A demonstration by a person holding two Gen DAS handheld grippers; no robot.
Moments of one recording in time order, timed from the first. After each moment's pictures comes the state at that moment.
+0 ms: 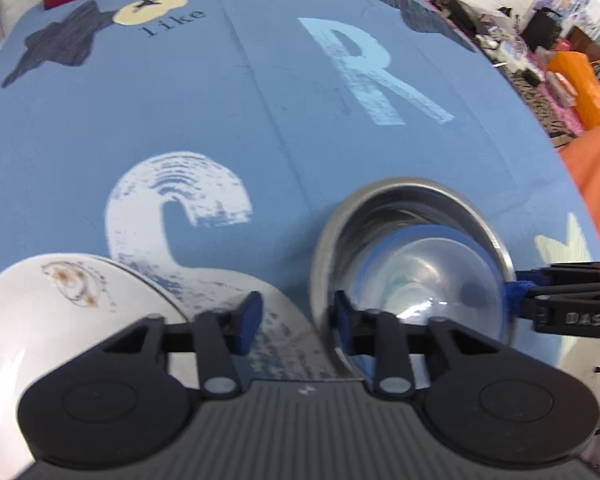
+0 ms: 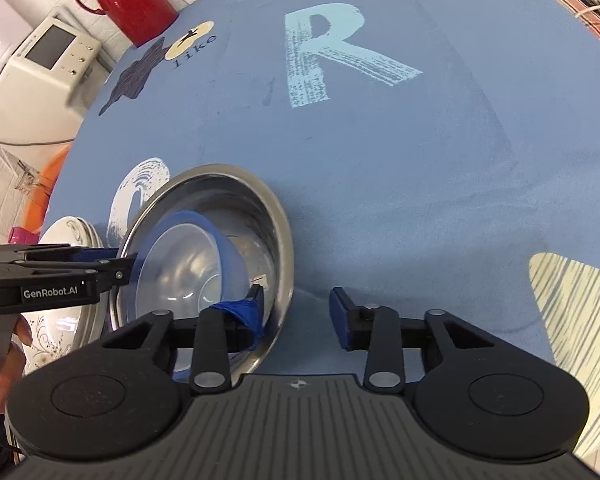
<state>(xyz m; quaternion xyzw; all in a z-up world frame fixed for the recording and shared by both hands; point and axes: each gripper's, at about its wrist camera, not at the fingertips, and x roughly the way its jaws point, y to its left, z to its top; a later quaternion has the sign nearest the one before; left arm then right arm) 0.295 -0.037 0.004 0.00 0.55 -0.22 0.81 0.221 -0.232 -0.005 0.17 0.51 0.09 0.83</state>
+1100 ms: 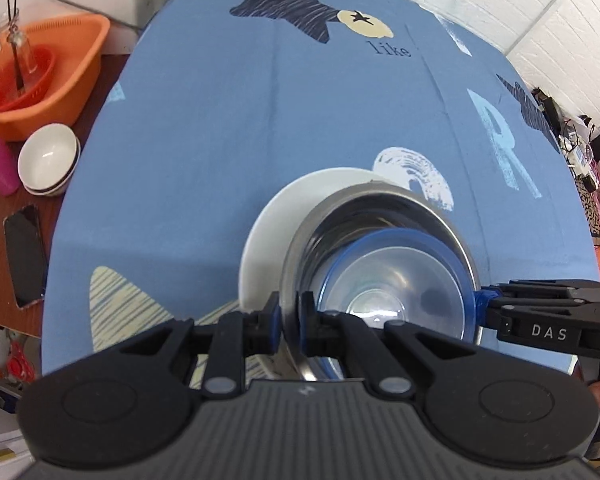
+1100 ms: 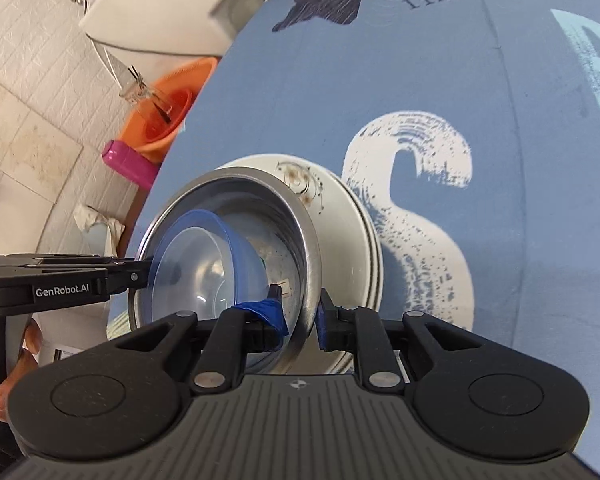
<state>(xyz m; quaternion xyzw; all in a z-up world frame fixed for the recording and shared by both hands) 0.240 0.168 0.035 -0.12 0.54 -0.08 0.83 0.259 -0.037 0.016 0.12 0.54 0.26 0.79</state>
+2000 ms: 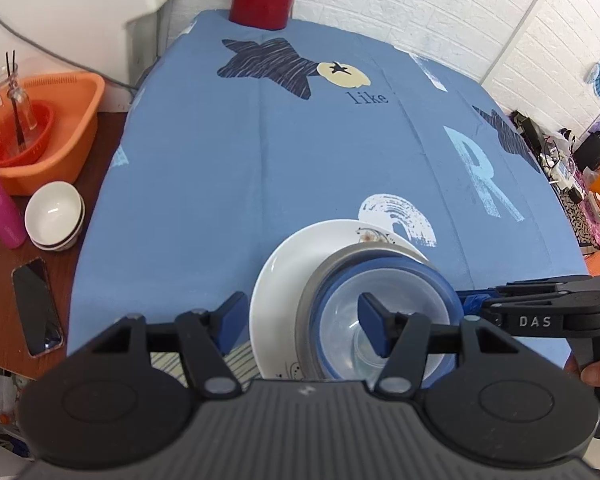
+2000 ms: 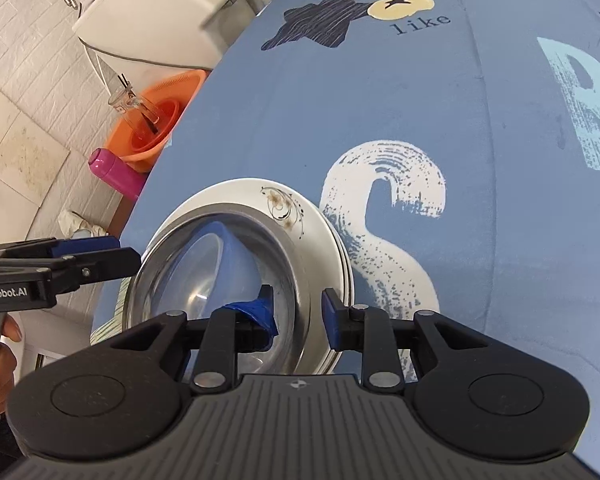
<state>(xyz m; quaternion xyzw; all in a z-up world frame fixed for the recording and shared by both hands) 0.233 0.173 0.067 -0.10 0.48 -0.10 0.87 0.258 -0.047 0.032 0.09 0.52 0.24 0.82</state>
